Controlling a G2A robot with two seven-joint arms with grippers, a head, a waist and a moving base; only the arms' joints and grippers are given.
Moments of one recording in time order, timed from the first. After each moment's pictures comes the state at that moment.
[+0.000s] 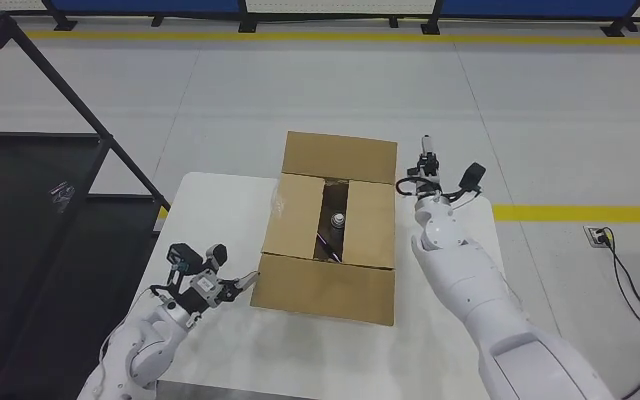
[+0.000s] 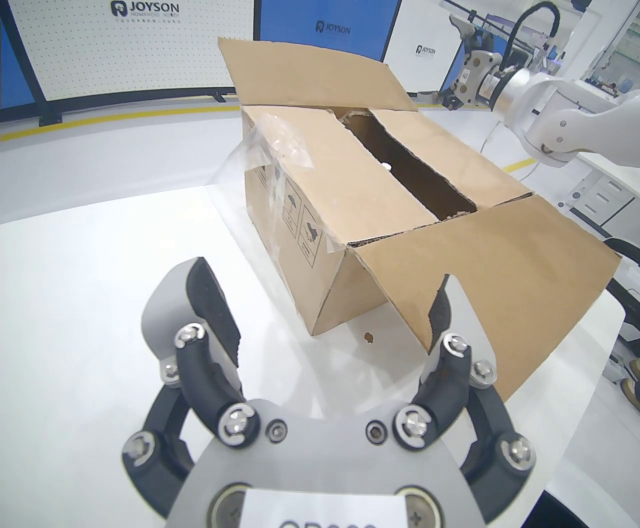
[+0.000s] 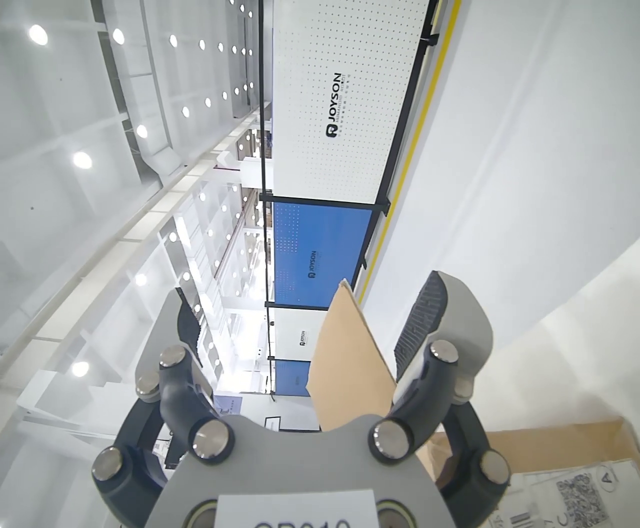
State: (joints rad) left arm 1.22 -1.11 -1.48 -1.46 1.03 -0.63 0.01; right arm -0.23 -1.56 1.03 -0.22 0.37 -0.46 -0.17
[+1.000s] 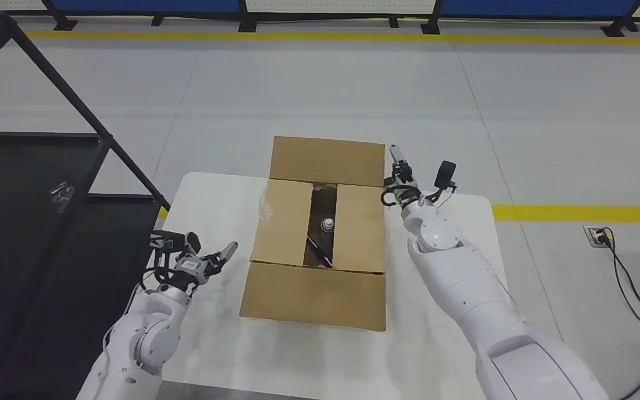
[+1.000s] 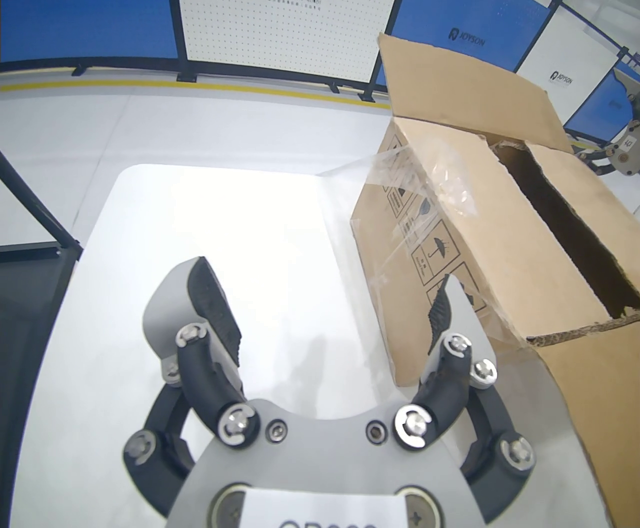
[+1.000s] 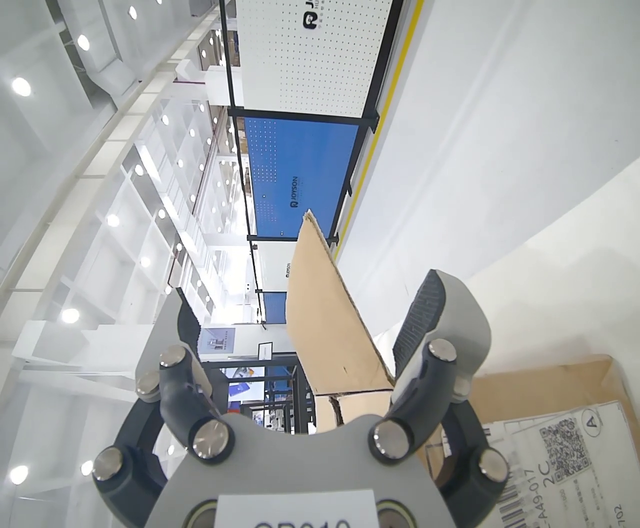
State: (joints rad) left arm 1.13 -1.14 -1.45 -1.37 0.99 -0.29 -0.05; right arm -0.24 -1.57 1.07 -0.22 0.33 -0.42 0.11
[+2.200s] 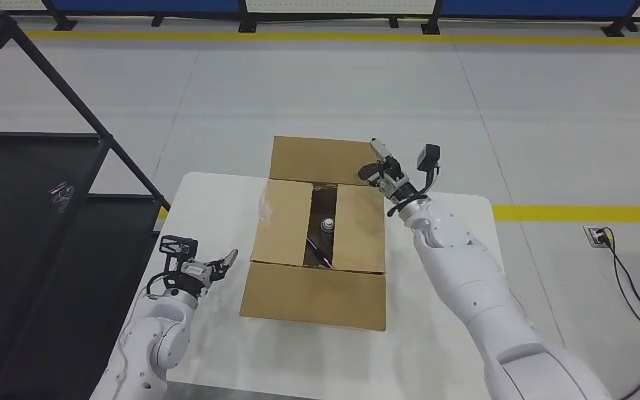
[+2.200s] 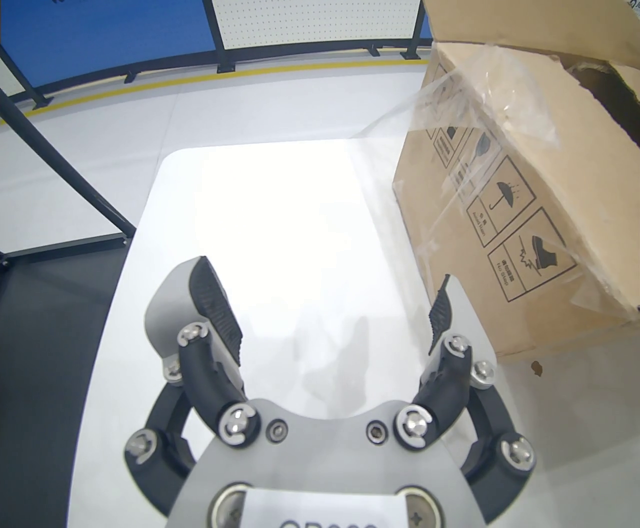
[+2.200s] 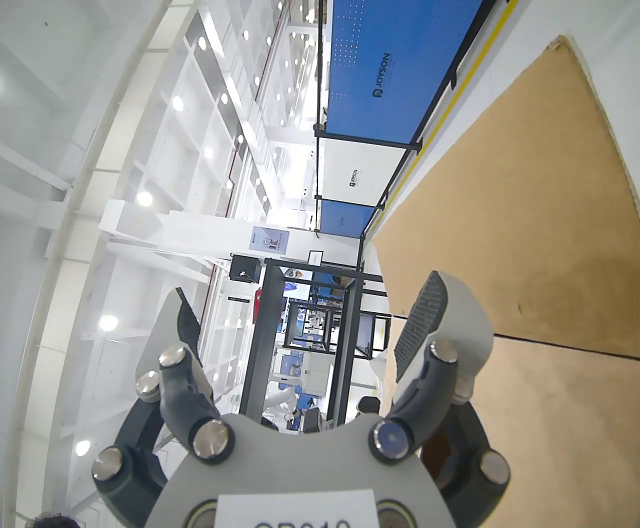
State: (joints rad) left arm 1.14 -1.14 -1.41 -1.37 1.17 -0.12 -0.05; right arm -0.30 -1.53 1.15 -0.40 0.37 -0.55 0.53
